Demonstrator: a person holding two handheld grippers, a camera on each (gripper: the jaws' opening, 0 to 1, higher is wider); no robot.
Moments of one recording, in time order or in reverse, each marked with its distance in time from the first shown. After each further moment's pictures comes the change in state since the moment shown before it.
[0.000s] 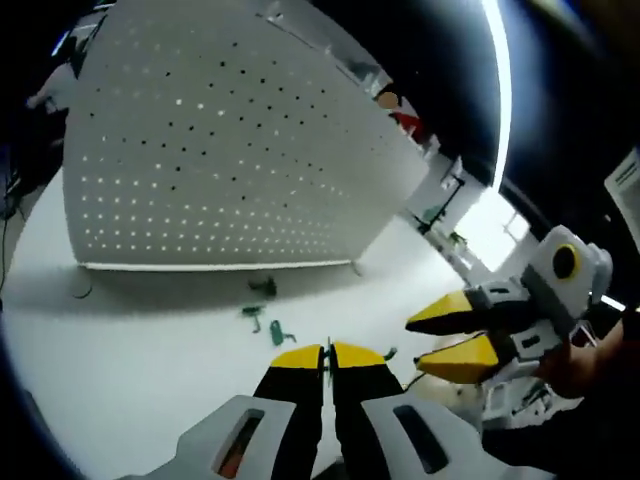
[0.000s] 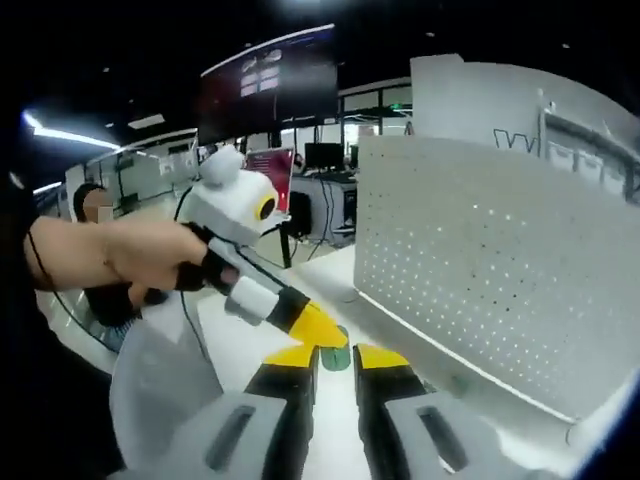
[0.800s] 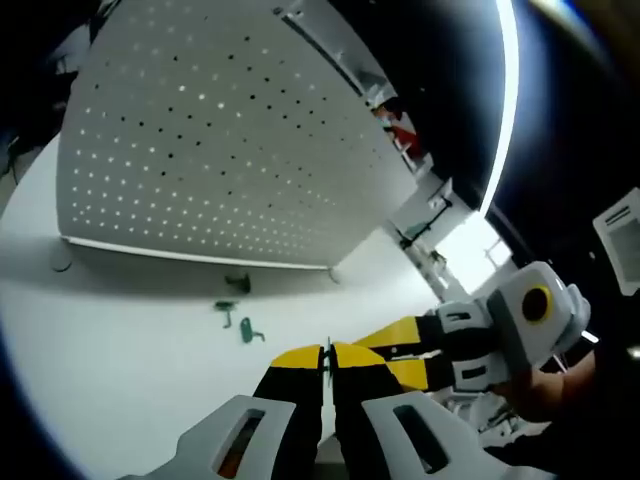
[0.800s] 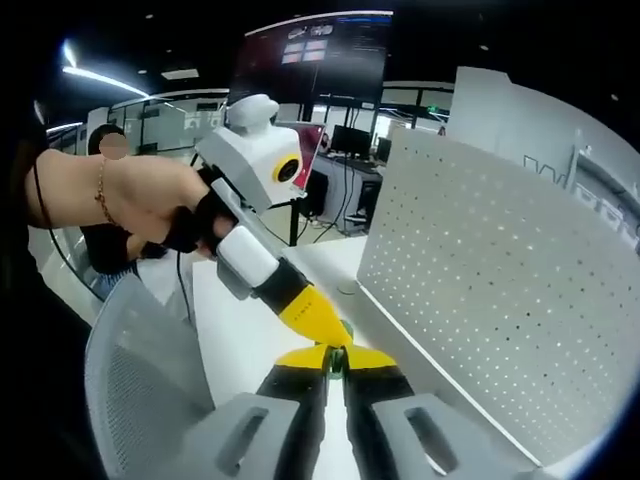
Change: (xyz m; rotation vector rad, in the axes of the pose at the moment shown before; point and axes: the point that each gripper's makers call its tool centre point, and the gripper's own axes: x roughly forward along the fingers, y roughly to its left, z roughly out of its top) left arm -0.002 -0.013 0.005 -0.084 -0.001 -0.066; right arm 0.009 -0.004 -0.001 -0.133 0.032 0.042
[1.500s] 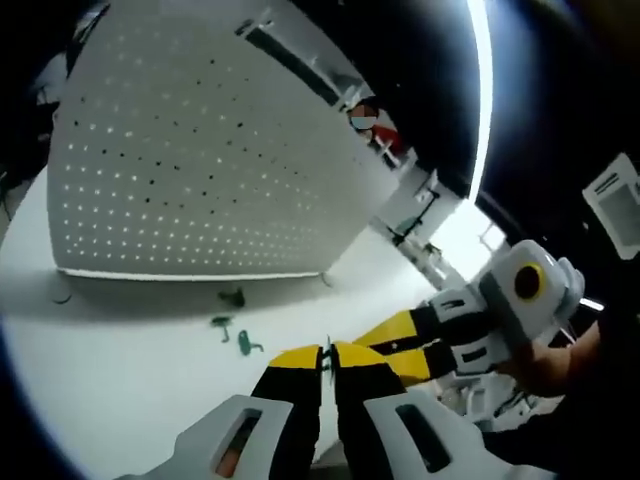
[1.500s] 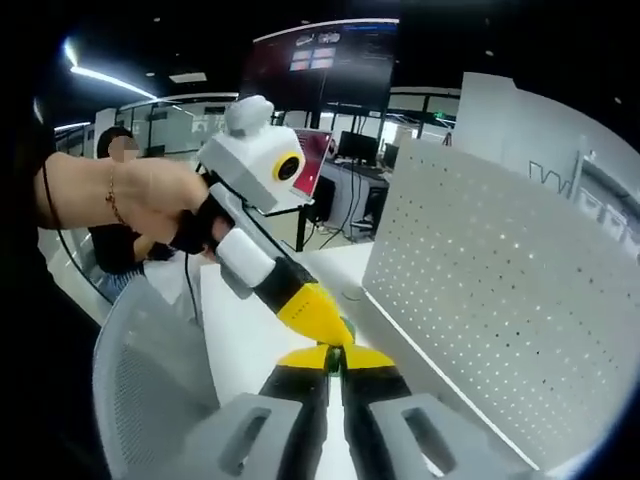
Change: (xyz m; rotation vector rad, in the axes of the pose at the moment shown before) left arm -0.010 -0.016 0.004 0.168 -0.048 -0.033; right arm -0.012 0.005 0.009 0.001 -0.032 0.015
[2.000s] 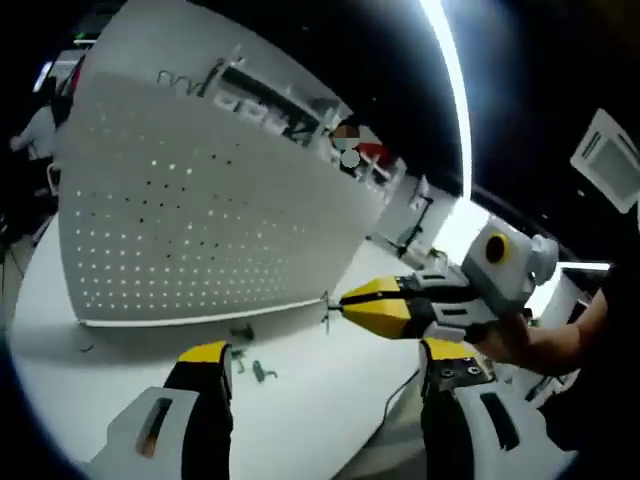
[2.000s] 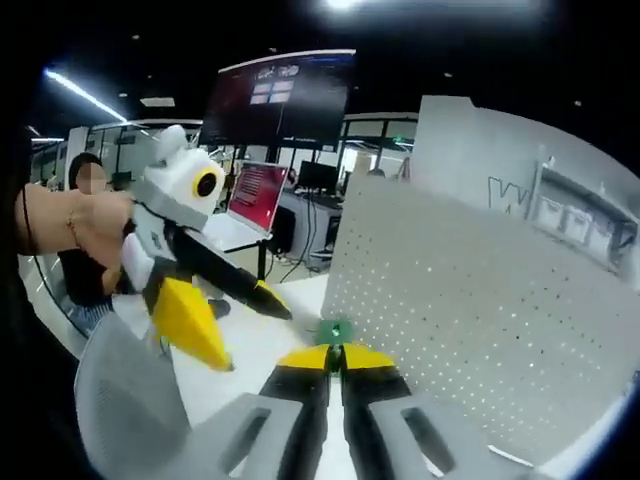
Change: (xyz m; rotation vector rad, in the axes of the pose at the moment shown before) left arm -0.027 -0.023 0.022 0.180 -0.115 0.023; right arm -0.022 -0.046 0.039 0.045 -0.194 -0.206
